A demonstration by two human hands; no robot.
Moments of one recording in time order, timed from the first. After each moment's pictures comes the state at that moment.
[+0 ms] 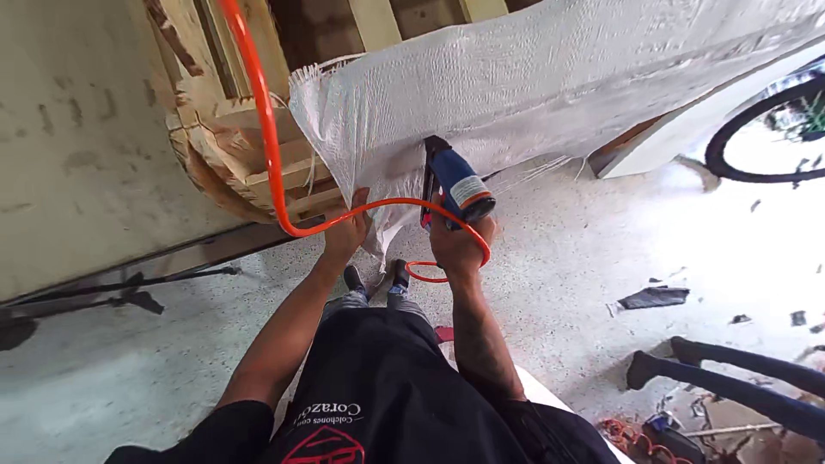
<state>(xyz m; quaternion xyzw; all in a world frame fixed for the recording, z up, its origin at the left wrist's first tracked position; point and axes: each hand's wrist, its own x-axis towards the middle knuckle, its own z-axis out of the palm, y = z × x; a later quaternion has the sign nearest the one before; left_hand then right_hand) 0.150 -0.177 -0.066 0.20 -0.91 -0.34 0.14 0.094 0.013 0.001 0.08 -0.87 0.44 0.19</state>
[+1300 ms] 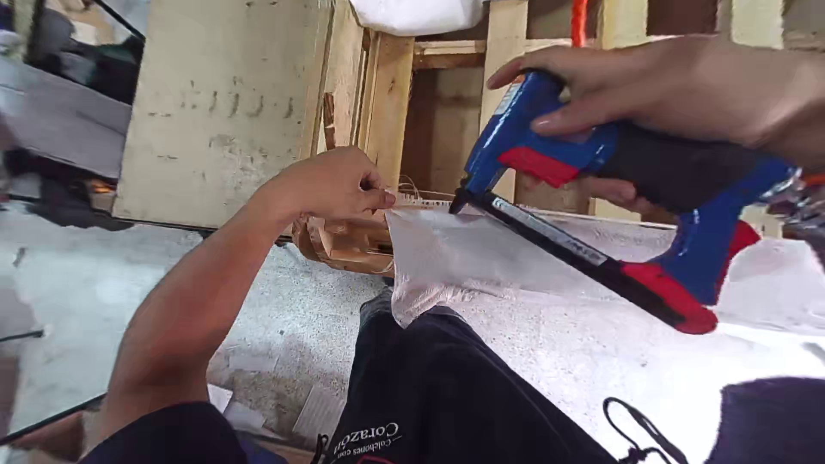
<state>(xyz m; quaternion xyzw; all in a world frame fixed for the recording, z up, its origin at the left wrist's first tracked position) 0.051 -0.361 0.153 0.16 -0.92 -0.29 -0.23 -0.211 -0.142 0.214 0.38 -0.63 0.29 -0.61</state>
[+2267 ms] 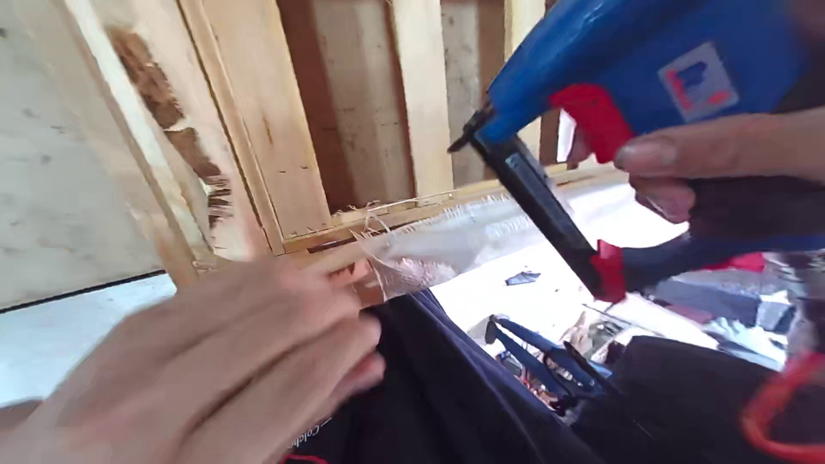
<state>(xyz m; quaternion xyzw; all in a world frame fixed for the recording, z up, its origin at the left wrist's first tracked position) 0.127 -0.397 0.131 -0.15 -0.87 -0.47 0.06 -0.200 -0.150 0.273 0.22 -0.78 0.14 -0.56</state>
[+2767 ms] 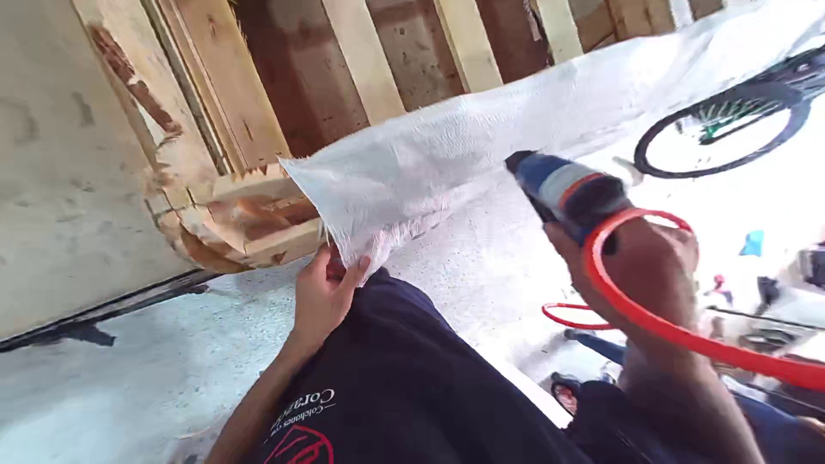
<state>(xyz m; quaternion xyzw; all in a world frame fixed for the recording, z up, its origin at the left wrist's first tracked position) 0.177 -0.208 0.007 0.22 -0.78 -0.58 0.07 0.025 0.100 0.167 0.20 -0.97 0.12 0.00</state>
